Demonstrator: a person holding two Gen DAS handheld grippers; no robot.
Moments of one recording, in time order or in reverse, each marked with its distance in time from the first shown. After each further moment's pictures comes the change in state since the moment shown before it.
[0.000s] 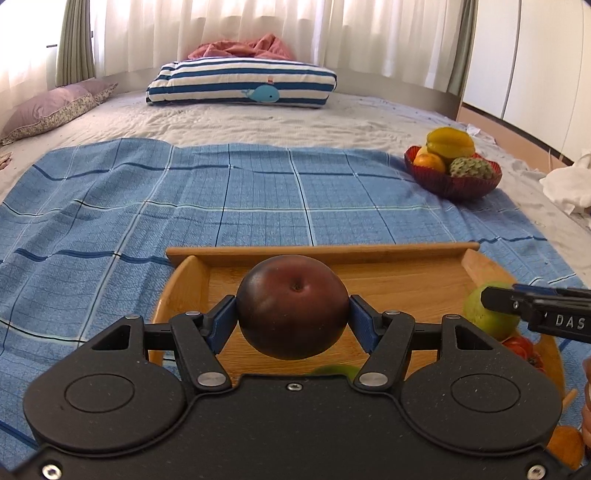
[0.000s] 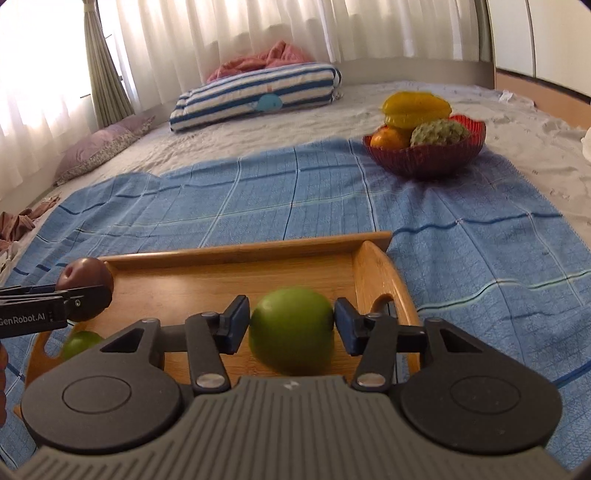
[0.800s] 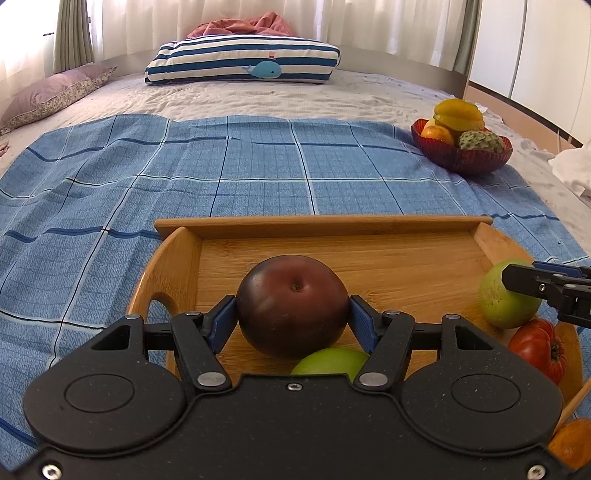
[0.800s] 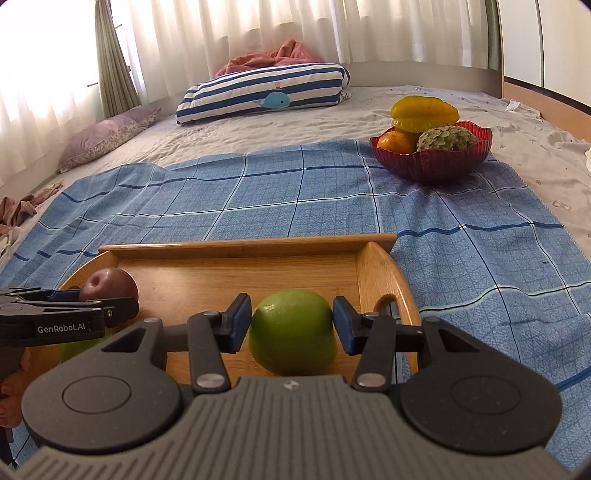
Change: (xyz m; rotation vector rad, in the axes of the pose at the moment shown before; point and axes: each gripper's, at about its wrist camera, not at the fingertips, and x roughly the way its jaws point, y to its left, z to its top) left arm 0.026 -0.005 -0.011 0.005 0.067 0.020; right arm -0.006 0.007 -0.002 -0.048 0.006 -0.004
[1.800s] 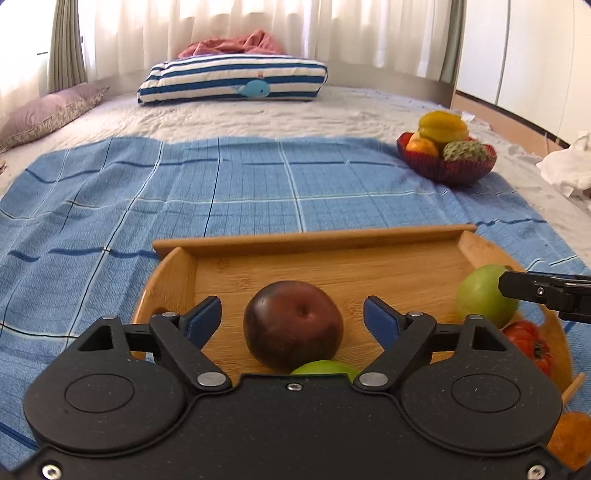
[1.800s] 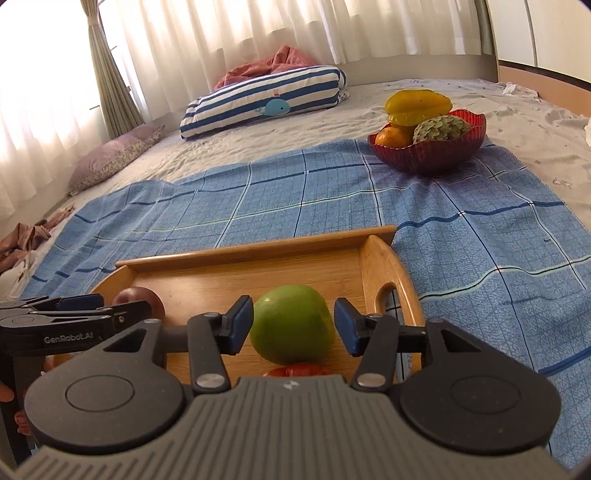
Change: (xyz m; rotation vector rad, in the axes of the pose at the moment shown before) left arm -0.023 -0.006 0.000 0.036 -0.064 -0.021; right arm -0.018 -0.014 -0.005 0.091 -0.023 0.058
